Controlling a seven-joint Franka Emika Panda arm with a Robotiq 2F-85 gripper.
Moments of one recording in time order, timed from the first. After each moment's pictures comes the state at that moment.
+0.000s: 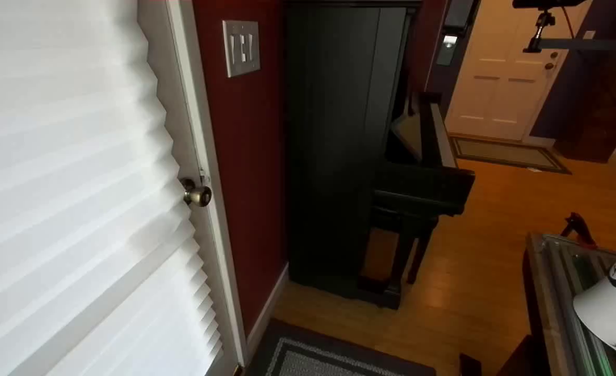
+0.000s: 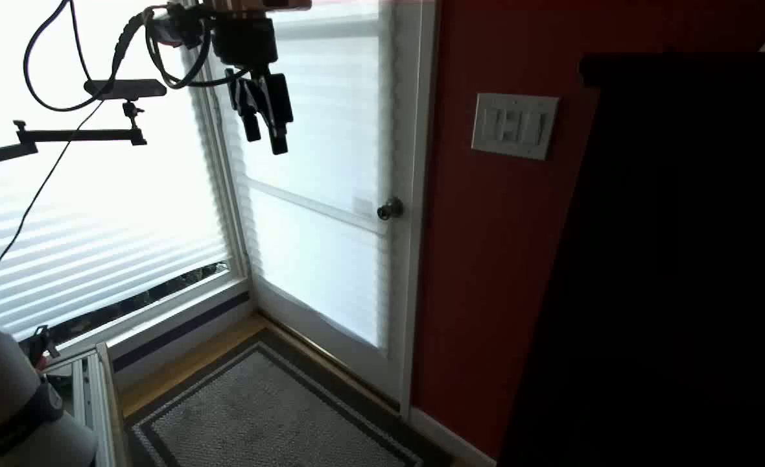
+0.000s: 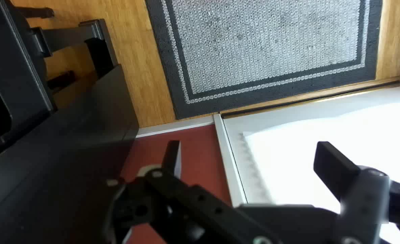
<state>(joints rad) -0.01 -0.58 -0.01 -2.33 0.01 1.83 -0.02</state>
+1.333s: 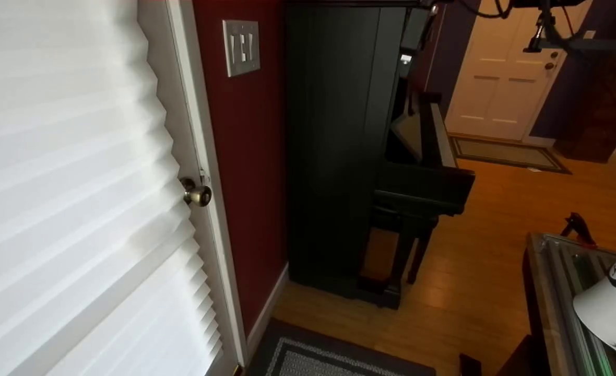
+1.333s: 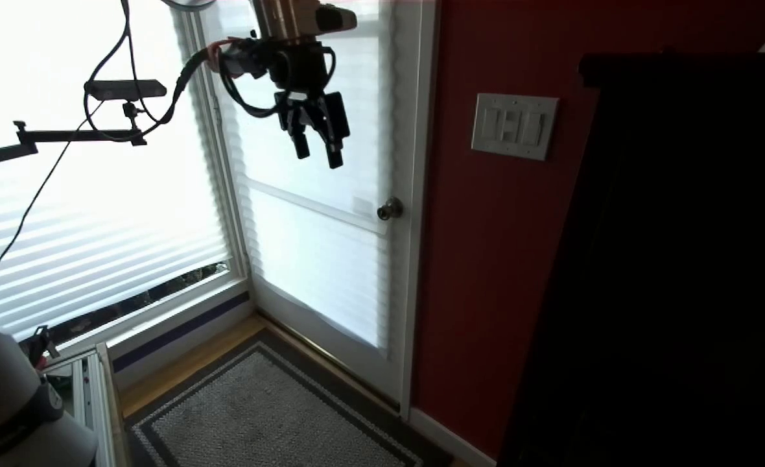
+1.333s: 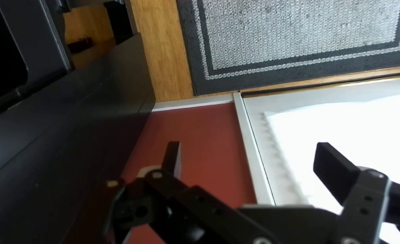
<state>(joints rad) -0.03 -0.41 -0.04 -2.28 -0.06 2.03 -0.10</state>
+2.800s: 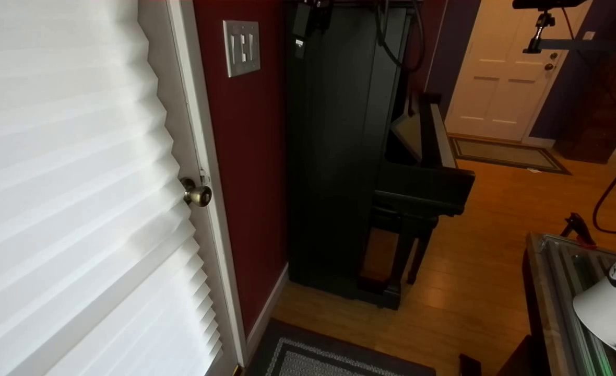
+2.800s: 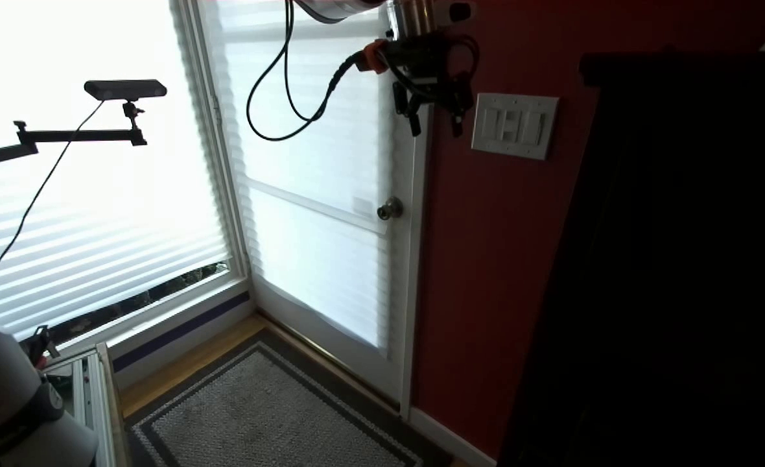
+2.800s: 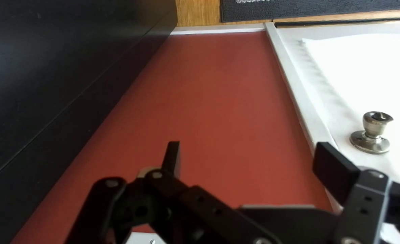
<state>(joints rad) -0.04 0.21 -0.06 -1.58 -0.07 2.08 -0.19</state>
